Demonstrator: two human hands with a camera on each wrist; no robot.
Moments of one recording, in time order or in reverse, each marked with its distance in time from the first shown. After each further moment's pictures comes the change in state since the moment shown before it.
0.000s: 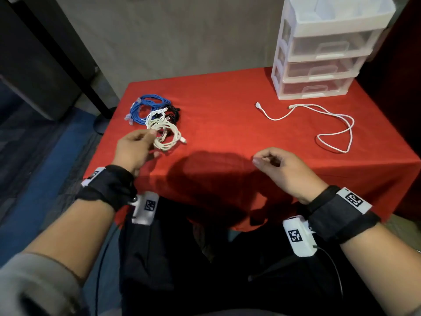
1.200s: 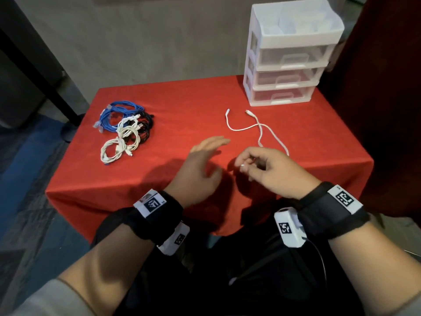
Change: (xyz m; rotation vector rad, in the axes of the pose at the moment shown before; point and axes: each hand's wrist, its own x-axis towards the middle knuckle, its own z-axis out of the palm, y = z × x) left_hand -0.095 -0.010 0.134 0.363 -0.564 0.879; right_hand -0.017 -0.030 -0.041 -0.190 -0.186 -0.149
